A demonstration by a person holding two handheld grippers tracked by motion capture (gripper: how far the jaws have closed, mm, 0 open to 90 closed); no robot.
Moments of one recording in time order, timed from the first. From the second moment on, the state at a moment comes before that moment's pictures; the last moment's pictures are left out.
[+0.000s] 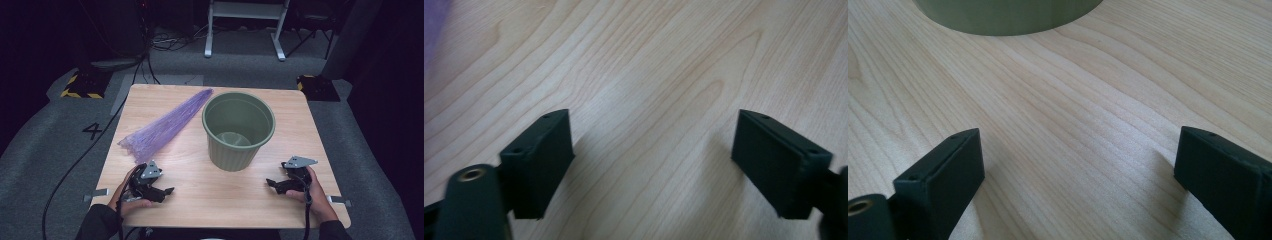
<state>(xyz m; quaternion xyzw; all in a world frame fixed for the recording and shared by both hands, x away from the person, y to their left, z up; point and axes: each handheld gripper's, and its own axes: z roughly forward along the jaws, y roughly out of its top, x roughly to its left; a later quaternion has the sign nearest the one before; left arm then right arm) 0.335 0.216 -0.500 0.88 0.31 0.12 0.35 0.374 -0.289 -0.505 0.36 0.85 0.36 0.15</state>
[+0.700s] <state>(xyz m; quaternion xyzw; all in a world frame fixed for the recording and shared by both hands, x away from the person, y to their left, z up) 0.338 0.255 -0.481 0.84 0.34 0.21 0.37 0.374 -0.289 -0.505 0.35 0.85 0.36 0.15</state>
